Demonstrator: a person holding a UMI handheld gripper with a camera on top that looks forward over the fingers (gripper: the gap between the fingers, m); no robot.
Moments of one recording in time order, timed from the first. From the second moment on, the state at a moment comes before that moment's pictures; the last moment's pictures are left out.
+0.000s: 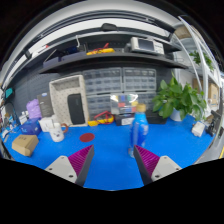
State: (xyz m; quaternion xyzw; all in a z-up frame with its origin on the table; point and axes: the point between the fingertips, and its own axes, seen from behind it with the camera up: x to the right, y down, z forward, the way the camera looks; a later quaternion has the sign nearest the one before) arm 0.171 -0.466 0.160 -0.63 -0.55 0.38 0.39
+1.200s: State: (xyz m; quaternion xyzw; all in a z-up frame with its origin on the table) arm -0.071 -0.707 0.213 -0.48 -0.63 0.34 0.51
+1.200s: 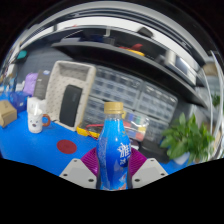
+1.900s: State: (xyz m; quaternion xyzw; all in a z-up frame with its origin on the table) arm -0.251 -1.028 0.210 0.13 -0.80 -0.06 0.57
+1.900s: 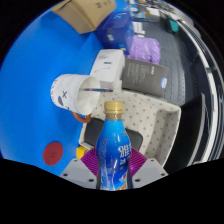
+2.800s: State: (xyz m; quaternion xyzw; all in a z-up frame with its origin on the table) arm -0.238 -0.994 0.286 -0.24 -0.78 0.19 0.54
